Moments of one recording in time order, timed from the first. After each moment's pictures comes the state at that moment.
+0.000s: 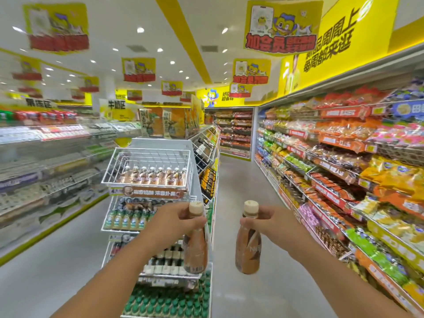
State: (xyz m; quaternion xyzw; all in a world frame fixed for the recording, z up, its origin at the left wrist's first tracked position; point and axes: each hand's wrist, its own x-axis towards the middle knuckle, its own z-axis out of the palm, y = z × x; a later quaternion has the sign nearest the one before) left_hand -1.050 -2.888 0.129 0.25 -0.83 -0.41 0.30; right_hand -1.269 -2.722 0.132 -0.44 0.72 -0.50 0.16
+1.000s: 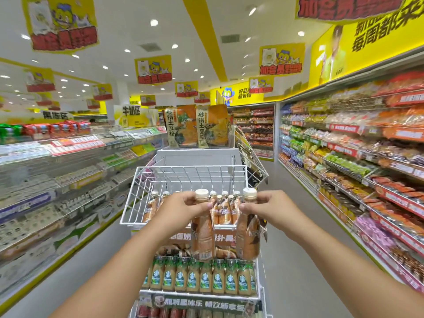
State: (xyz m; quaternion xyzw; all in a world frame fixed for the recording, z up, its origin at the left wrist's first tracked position) left_hand -1.087 -3.375 0.143 0.30 -0.80 -0.41 0.32; right_hand -1.298 -3.229 0.142 -0.48 0.70 -0.50 0.17
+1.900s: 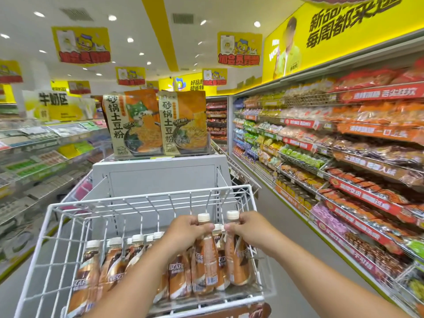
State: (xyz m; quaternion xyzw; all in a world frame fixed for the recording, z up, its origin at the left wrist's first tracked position) left_hand -1.287 -3.658 0.075 0.30 -0.82 -0.45 0.18; right_hand -1.423 -3.500 0.089 -0.35 0.83 -0.40 0.15
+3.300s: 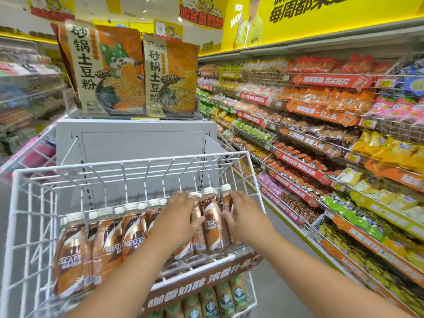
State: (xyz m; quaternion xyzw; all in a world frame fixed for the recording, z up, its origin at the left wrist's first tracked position) left_hand -1.253 -3.695 0.011 0.13 -0.97 -0.11 0.19; right_hand -1.349 -3.507 0.034 -0.33 0.93 -0.16 -0.08
